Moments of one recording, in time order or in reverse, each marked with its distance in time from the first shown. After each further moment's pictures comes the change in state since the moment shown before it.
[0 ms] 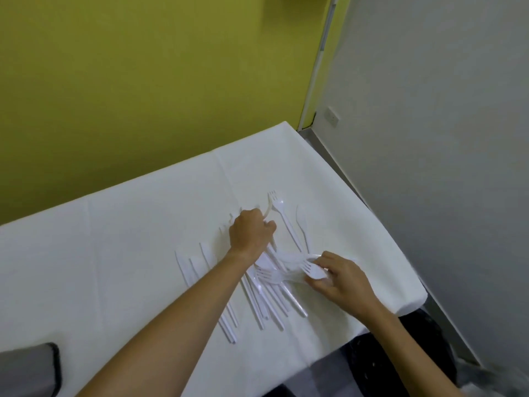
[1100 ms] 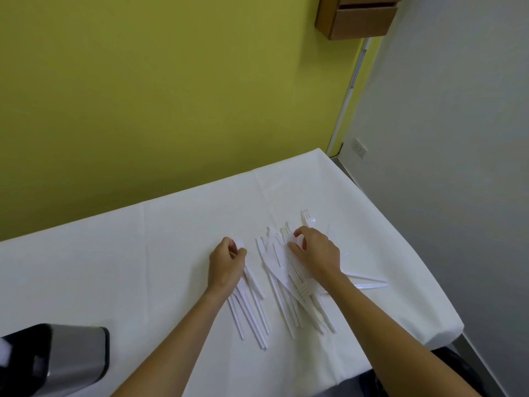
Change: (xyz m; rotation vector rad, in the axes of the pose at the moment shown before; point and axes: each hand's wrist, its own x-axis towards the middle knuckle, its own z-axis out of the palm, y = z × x) left_hand -0.042 -0.107 -0.041 -0.502 0.199 -0.241; right_hand 0.098 -0.078 0.043 -0.125 0.063 0.153
